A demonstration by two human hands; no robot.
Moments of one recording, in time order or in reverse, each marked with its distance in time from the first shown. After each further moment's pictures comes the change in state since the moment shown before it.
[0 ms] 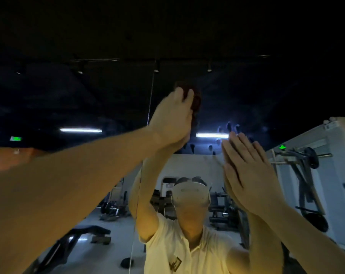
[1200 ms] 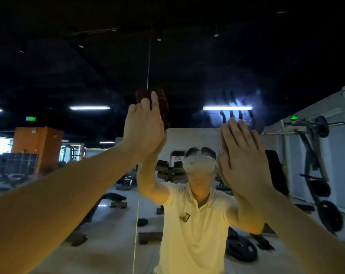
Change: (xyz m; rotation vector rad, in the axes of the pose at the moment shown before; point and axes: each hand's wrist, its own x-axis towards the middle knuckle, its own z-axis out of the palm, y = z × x) left_hand -0.112 0.008 -0.021 0.364 -0.250 -0.228; right_hand -0.058 -0.022 -0.020 0.048 -0.126 0.115
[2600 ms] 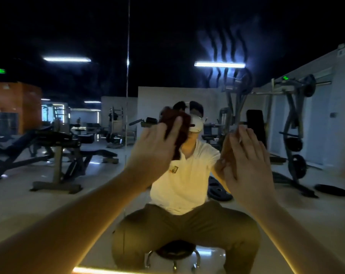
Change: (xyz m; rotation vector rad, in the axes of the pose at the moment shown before) left_hand -0.194 0.067 0.044 -0.275 0.150 0.379; right_hand -0.172 0.003 -0.015 0.150 -0.138 0.080
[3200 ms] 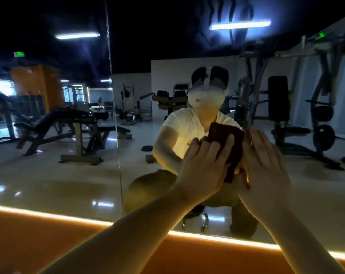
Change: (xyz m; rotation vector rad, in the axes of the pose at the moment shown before) left_hand -0.051 0.181 0.015 -0.321 -0.108 0.015; right_hand -0.103 0.030 0.002 0.072 -0.117 0.020
